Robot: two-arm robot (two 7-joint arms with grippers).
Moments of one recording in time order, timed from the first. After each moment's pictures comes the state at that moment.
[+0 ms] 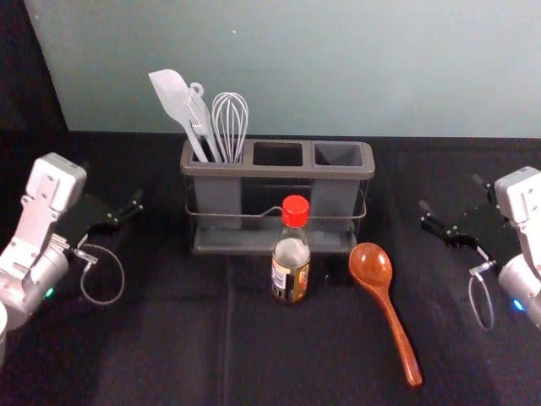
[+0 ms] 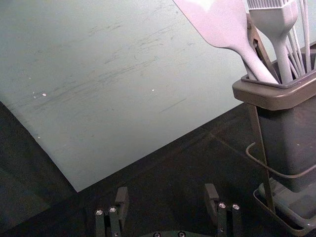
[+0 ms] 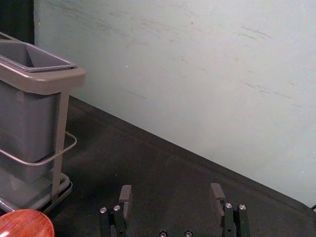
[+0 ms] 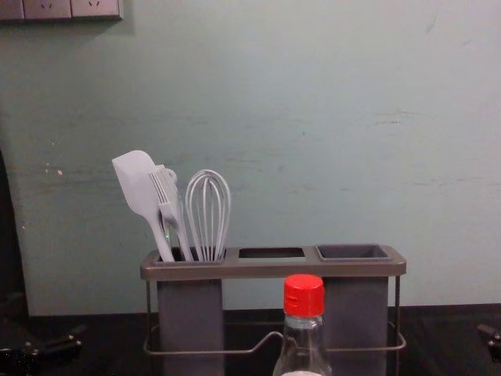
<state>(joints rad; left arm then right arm) -0.20 0.60 0.45 -1.41 -0.25 -0.12 0.03 0.20 0.60 -0.45 -1.41 0.25 -0.12 -0.03</state>
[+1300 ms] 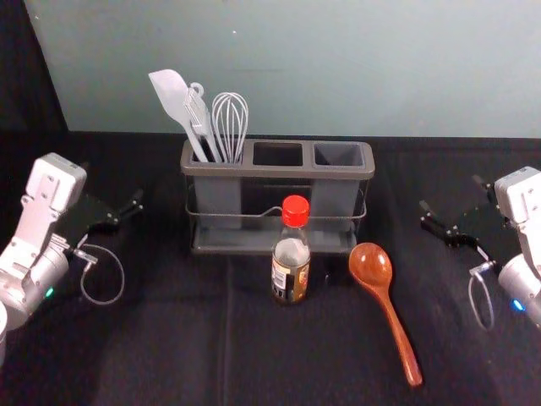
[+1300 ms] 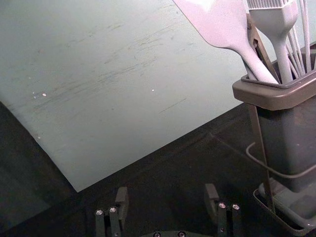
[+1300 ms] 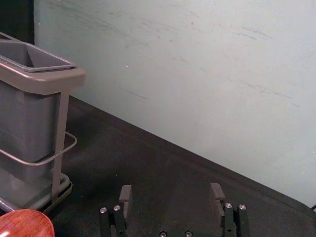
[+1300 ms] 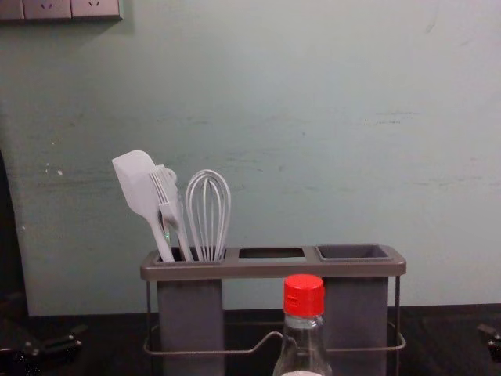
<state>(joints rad) -0.20 0.60 0.45 -1.41 -0.25 -0.12 0.03 0.20 0.60 -0.45 -1.41 0.25 -0.12 -0.03</state>
